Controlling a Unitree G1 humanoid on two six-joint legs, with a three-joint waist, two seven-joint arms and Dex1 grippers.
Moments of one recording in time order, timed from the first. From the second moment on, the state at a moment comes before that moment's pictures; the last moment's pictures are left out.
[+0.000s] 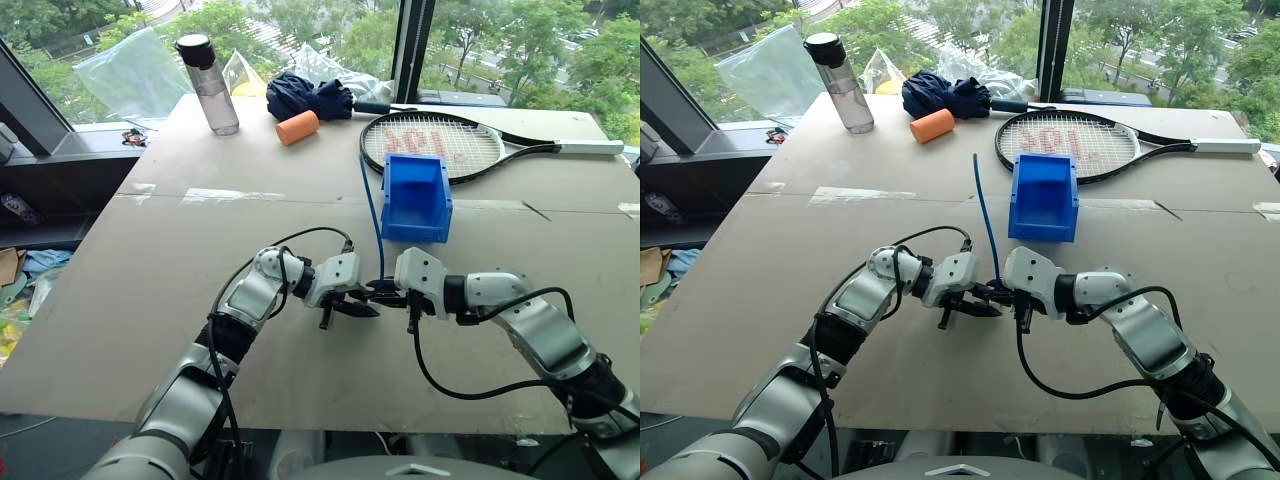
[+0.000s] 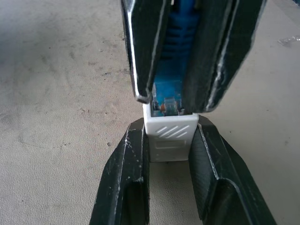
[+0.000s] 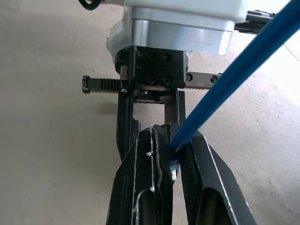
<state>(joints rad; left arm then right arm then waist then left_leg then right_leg) -0.57 0.41 -0.38 0.36 -0.07 0.03 -1.38 -0.36 -0.57 0.43 -0.37 0.17 0.49 0.85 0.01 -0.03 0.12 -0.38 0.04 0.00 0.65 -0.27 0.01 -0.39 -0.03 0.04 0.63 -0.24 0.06</state>
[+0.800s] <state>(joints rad) -0.14 0.51 -0.04 -0.34 -0.37 0.52 -1.08 -0.41 -0.45 -0.05 -0.31 0.56 0.82 0.72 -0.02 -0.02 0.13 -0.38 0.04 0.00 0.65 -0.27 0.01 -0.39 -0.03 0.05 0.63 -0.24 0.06</state>
